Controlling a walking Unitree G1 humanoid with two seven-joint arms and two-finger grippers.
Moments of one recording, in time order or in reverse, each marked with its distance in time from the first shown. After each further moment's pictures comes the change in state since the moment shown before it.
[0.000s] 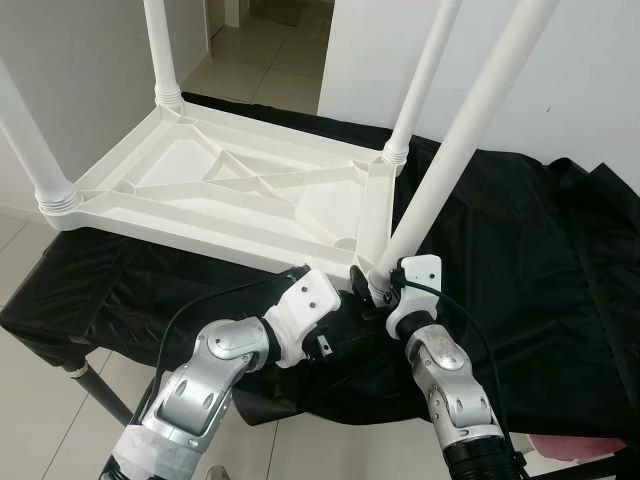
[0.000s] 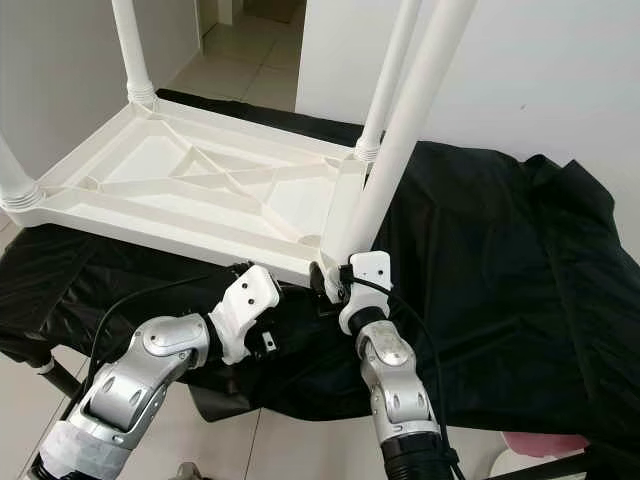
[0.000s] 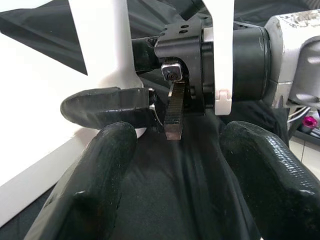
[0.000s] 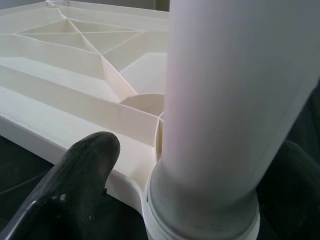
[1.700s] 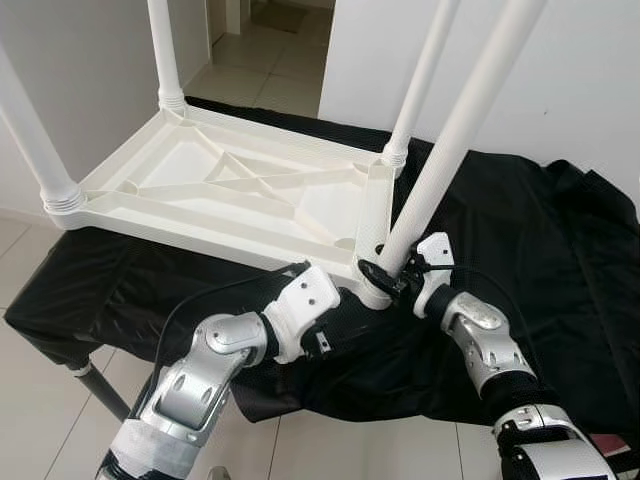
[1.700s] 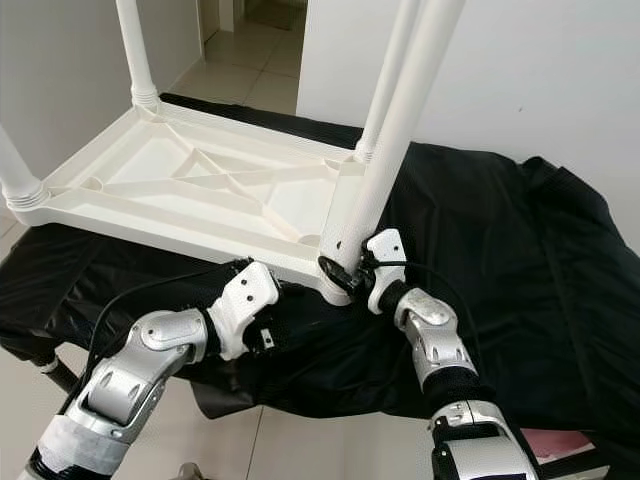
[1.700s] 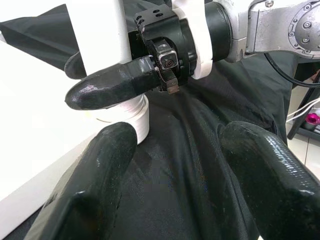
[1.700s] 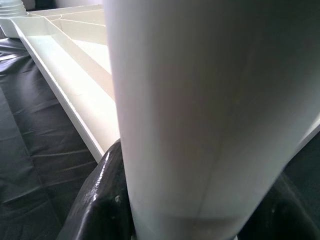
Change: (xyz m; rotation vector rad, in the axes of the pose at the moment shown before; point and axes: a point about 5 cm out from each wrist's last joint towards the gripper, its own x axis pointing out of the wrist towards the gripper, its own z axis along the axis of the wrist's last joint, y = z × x) left arm -0.001 0.005 0.004 0.022 -0.001 0.010; right arm 0.033 -0.042 0.004 -0.121 0.018 0.445
